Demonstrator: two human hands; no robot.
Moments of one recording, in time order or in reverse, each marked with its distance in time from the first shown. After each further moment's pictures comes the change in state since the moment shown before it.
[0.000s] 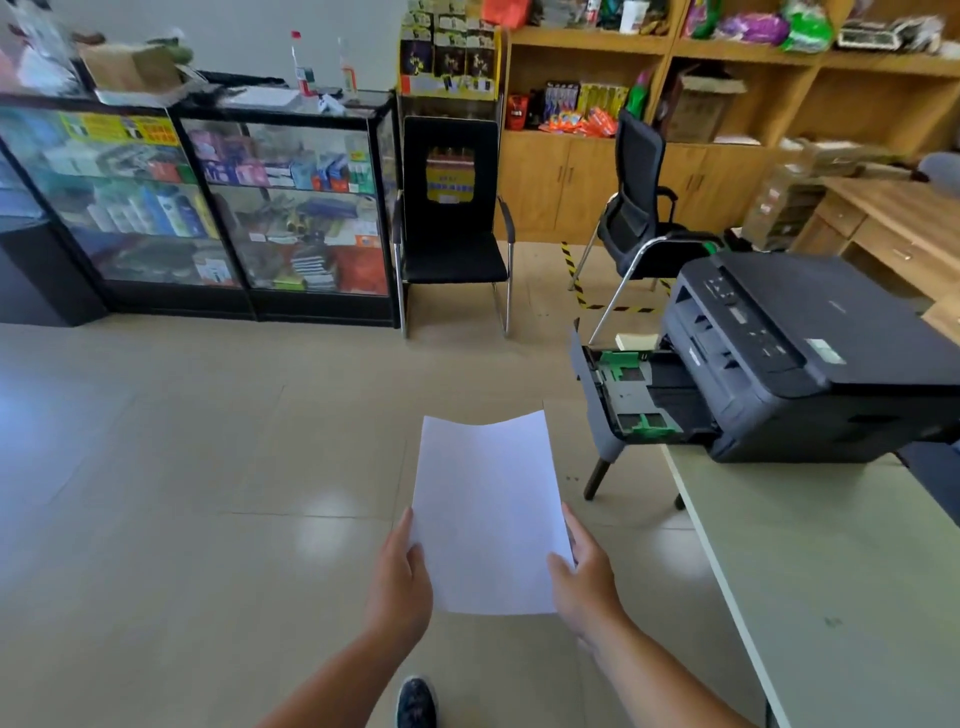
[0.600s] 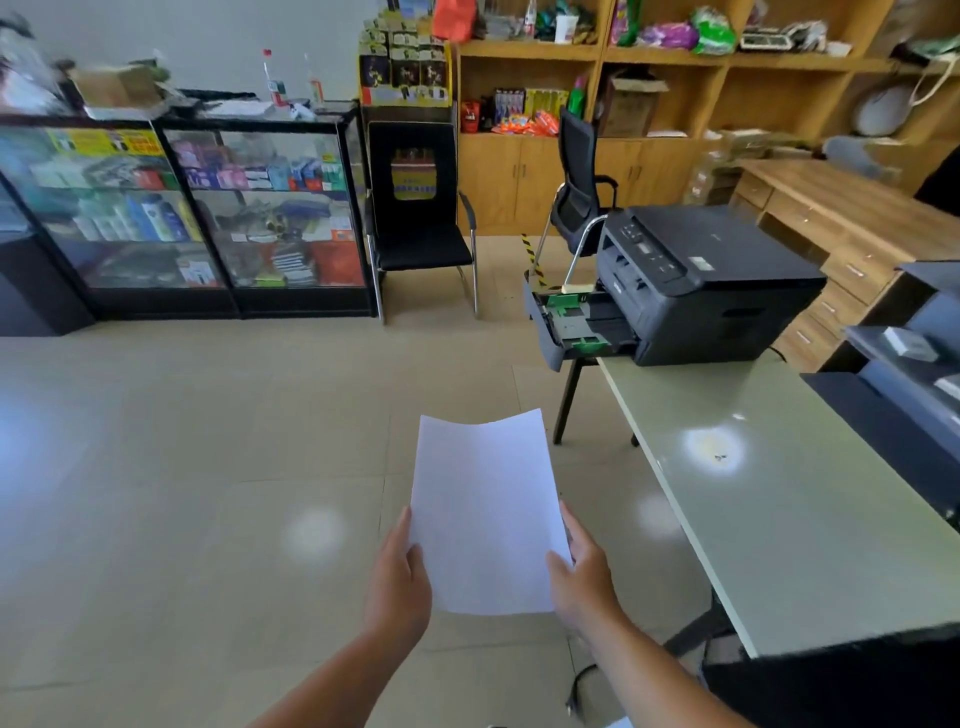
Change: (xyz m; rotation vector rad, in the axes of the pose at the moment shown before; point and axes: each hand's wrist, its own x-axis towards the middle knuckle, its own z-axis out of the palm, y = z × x) left_hand -0.243 -0.043 -0.043 0.033 -0.076 0.095; right_hand -0.252 0.088 -0.037 0.034 0.073 -0.013
